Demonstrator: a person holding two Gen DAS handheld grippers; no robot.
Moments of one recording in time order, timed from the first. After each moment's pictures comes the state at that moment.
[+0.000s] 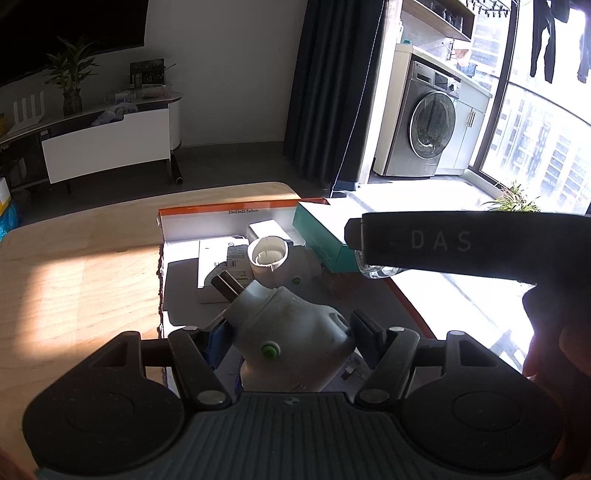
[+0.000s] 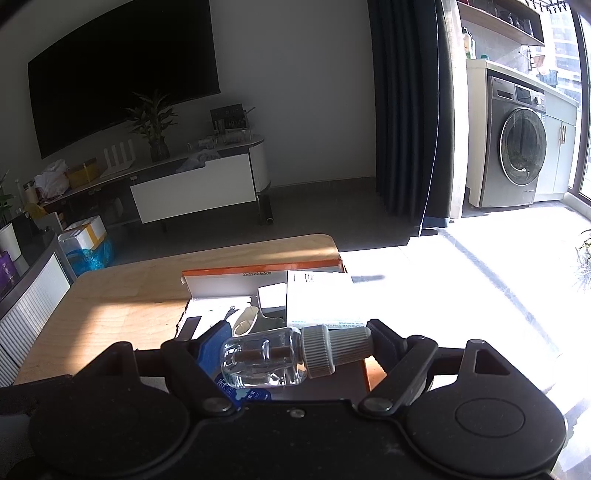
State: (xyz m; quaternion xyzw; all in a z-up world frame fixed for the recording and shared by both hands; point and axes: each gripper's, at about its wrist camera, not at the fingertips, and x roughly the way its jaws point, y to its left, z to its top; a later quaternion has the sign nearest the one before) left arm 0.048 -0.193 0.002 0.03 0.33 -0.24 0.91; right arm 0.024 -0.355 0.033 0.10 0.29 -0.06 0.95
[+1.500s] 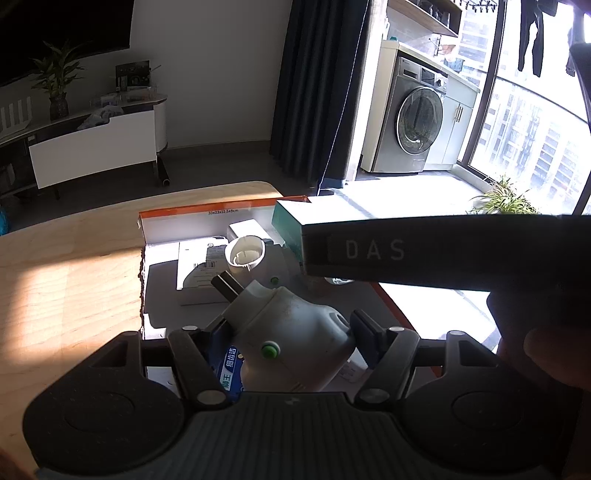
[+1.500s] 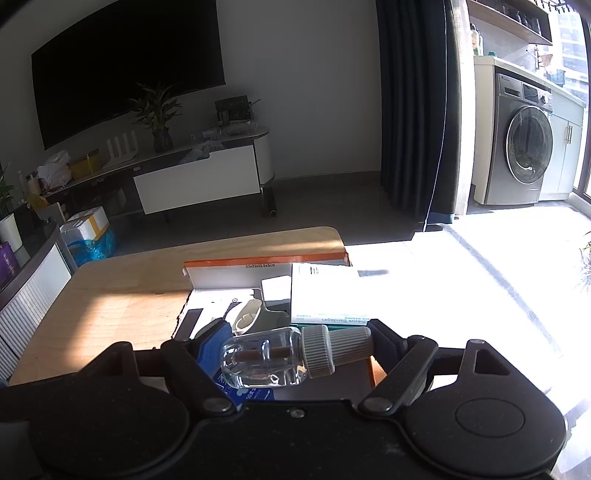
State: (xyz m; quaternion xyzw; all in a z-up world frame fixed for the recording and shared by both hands) left arm 0.044 -0.208 0.000 0.04 0.33 -0.25 0.91; right arm 0.031 -0.354 0.027 0.09 0.30 -0.05 0.95
